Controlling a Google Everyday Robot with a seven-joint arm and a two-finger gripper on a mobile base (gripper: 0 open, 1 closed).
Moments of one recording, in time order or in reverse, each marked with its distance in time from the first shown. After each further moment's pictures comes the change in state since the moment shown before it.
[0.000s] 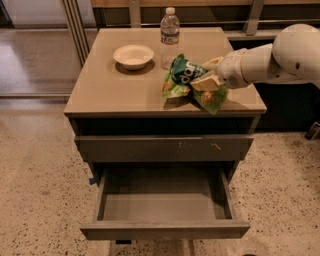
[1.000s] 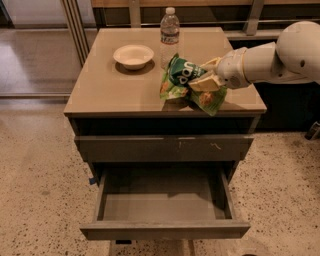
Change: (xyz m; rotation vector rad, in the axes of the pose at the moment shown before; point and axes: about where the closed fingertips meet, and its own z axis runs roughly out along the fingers) arm -0.011 0.013 -0.010 -0.047 -0.039 -0.039
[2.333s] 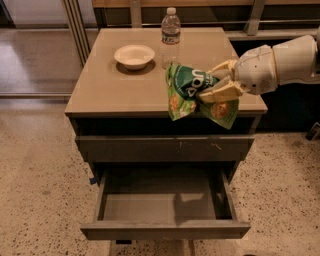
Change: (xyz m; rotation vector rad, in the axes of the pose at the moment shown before) arm -0.035 0.076 -0.070 -0.264 -0.130 -0.118
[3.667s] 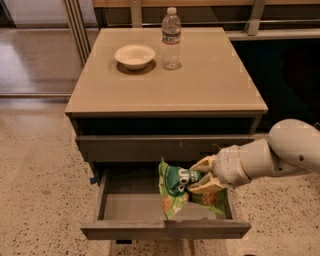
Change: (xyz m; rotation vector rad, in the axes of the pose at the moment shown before) arm 0.153 0.171 0.088 -0.147 0.186 0.066
